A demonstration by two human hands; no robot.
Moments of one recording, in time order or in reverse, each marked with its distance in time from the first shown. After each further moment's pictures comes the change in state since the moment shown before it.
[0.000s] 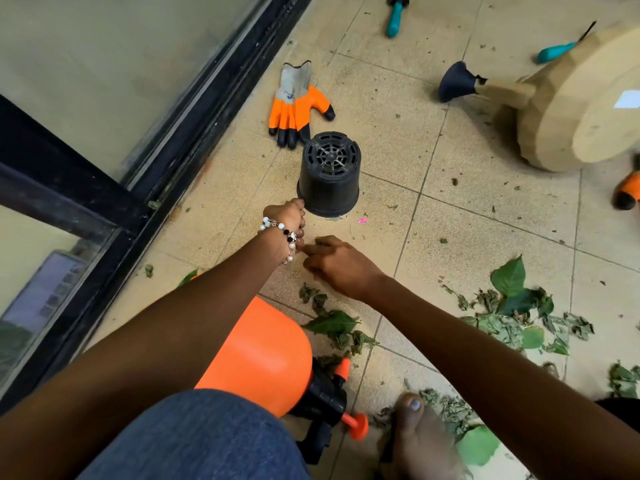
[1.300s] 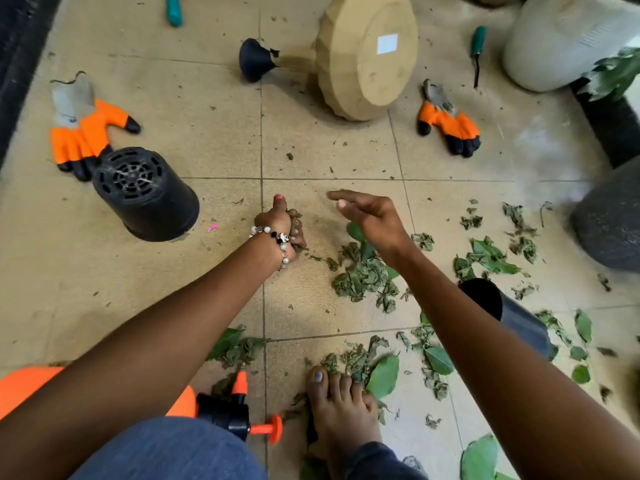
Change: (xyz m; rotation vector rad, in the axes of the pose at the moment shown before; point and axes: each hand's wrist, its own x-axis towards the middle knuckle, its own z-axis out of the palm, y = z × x) left_hand -0.068 -0.065 0.188 0.028 -0.376 -0.212; right_hand -0.210 0.068 -0.089 1.112 0.725 0.977
